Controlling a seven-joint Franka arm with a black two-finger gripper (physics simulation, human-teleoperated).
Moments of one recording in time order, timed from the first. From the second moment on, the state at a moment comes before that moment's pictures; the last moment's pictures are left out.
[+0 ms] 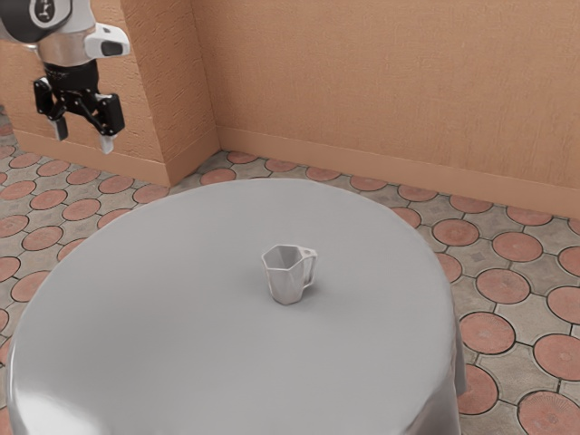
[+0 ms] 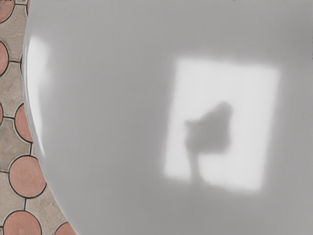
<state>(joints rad) -0.03 -0.07 0.18 -1.63 0.19 1.52 0.02</state>
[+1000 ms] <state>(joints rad) -0.22 0.47 -0.06 -1.45 0.16 1.76 0.23</state>
